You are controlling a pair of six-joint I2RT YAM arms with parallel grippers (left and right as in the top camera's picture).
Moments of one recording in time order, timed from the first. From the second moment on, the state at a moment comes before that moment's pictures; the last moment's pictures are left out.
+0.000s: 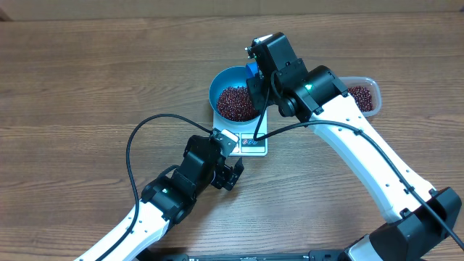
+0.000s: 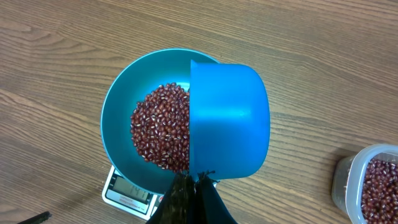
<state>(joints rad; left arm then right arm) -0.67 1.15 0.58 -0.16 -0.09 -0.02 0.56 1.70 1.67 -0.93 0.13 0.20</state>
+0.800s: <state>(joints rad) -0.67 1.15 0.58 -0.16 -0.10 -0.02 0.54 1.70 1.67 -0.94 -0.04 0.31</state>
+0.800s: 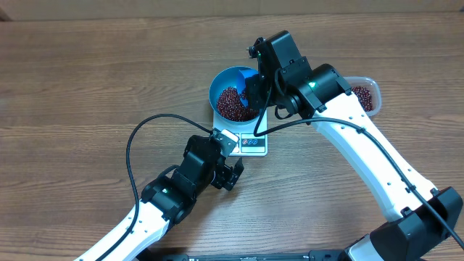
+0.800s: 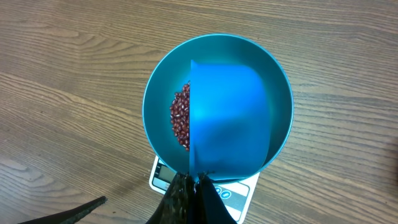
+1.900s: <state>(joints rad) -0.67 1.15 0.58 -0.16 -0.09 -0.02 0.54 1.70 1.67 -0.94 -0.01 0.30</state>
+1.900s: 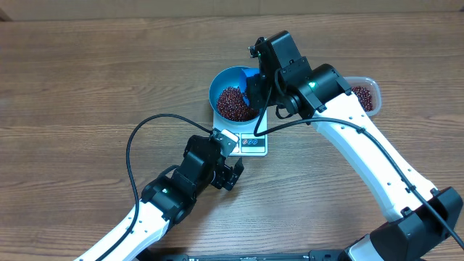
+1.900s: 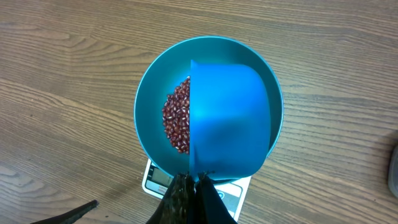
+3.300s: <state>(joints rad) -0.67 1.15 0.58 -0.16 -0.09 -0.02 0.54 1.70 1.67 -0.95 0.01 0.30</state>
